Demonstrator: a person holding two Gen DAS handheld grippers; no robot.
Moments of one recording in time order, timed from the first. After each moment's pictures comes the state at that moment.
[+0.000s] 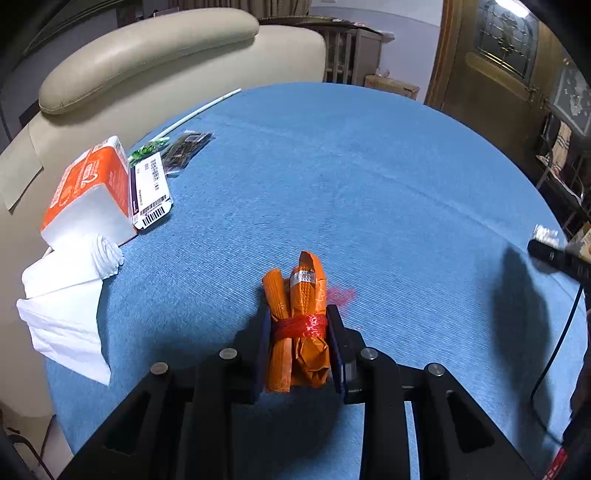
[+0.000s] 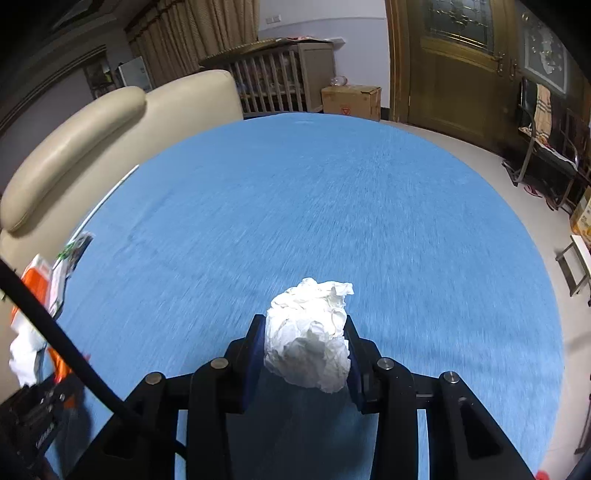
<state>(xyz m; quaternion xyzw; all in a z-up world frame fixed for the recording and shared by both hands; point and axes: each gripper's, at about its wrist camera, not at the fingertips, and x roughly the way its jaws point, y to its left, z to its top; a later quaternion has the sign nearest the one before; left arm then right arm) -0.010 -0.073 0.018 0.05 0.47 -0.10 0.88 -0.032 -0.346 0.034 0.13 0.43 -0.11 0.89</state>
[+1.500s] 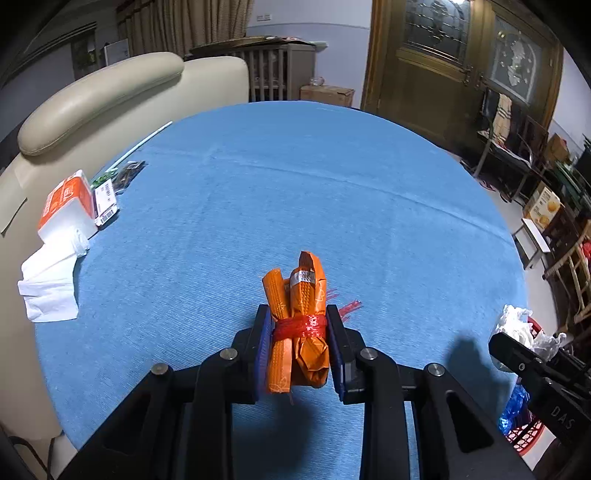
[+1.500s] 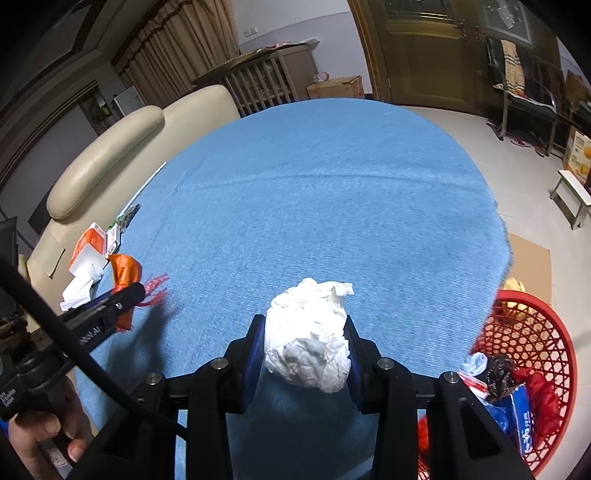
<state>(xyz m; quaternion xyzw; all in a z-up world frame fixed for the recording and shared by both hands) -0.128 -0.135 0.051 0.08 0.43 -0.20 0.88 -0.256 -0.327 0.034 0.22 0.41 -0.10 0.88</state>
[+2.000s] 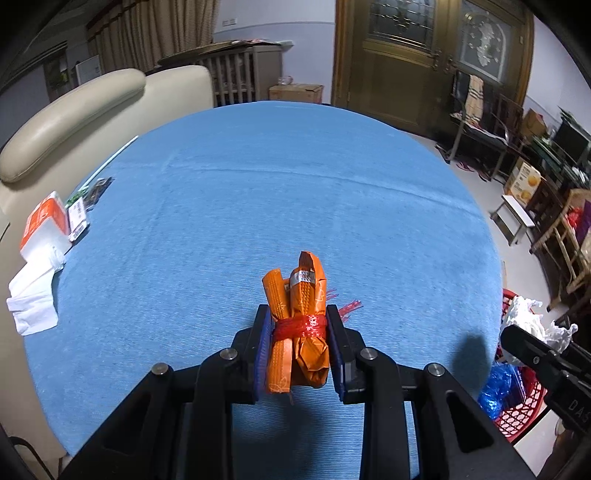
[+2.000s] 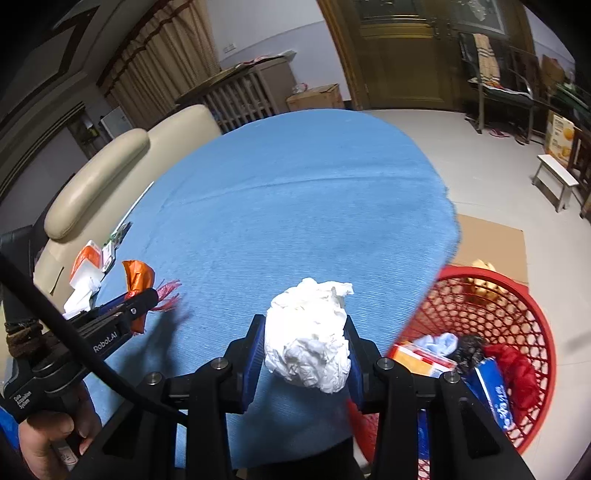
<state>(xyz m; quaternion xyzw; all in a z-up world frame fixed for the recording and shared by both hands) -0.154 -0.169 0.048 0.11 0.42 -0.25 0.86 -0.310 -0.352 0.040 0.24 0.38 -0.14 0.88</state>
